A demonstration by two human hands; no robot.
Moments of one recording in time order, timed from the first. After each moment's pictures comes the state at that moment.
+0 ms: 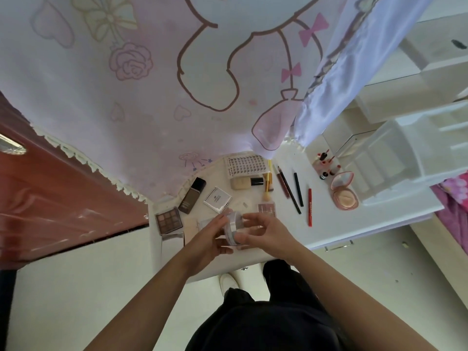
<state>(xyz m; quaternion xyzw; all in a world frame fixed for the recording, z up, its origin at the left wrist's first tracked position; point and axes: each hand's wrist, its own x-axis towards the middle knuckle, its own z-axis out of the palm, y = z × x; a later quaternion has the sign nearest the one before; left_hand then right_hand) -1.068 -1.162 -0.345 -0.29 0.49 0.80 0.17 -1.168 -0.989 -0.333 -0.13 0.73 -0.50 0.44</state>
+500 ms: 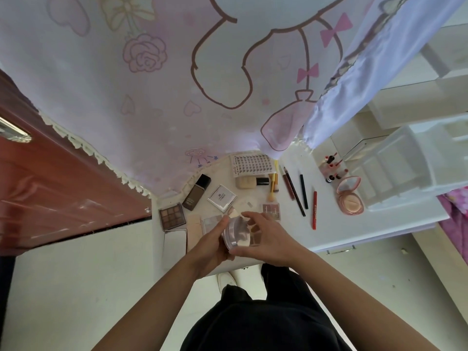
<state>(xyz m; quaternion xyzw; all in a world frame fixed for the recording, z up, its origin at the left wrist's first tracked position) -1.062 -1.156 -0.362 -0.32 0.40 0.84 0.19 -1.167 -0.998 -0.335 -0.30 0.82 -0.32 0.37</state>
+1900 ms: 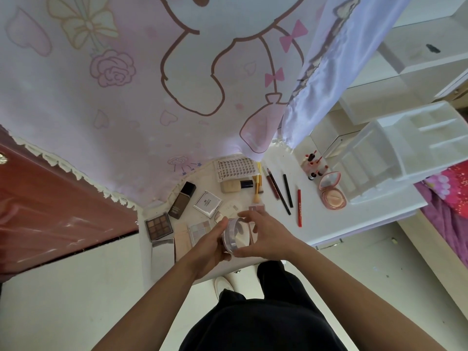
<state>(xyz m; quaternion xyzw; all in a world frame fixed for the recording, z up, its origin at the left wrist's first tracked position) -1.083 -1.138 -0.362 -0.31 0.46 0.80 0.22 -1.185 -0.979 -0.320 -0.30 0.85 -0.25 0.36</state>
